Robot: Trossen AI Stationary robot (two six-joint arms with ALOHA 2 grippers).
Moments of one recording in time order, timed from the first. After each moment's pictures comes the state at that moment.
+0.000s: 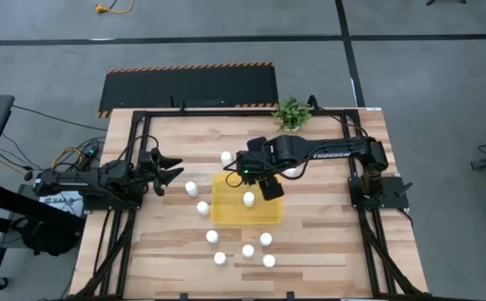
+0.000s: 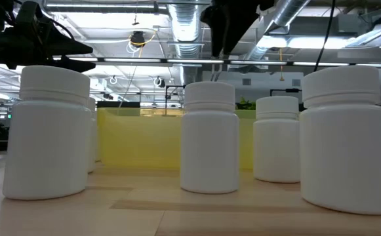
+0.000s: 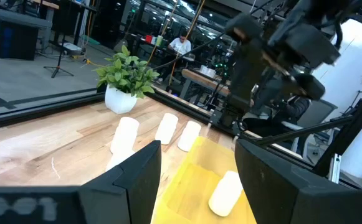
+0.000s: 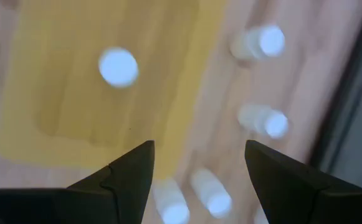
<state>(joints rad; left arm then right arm) -0.01 0.03 0.01 0.07 -0.29 -0.39 0.08 1.95 1.99 -1.38 0.24 -0.34</state>
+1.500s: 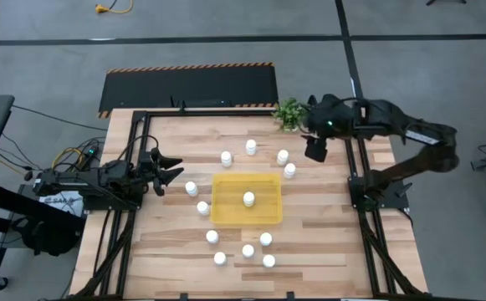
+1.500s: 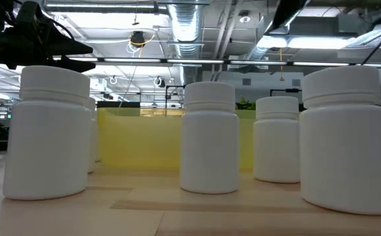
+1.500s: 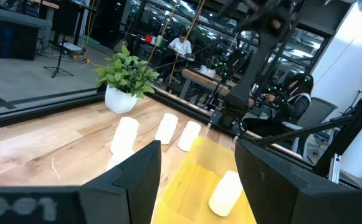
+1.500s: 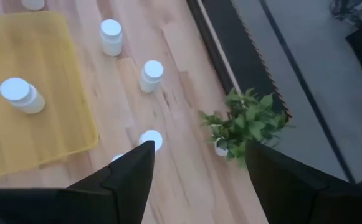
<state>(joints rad) -0.01 0.03 0.01 0.07 -0.29 -0.39 -0.16 1.23 1.49 -1.20 0.33 -0.06</state>
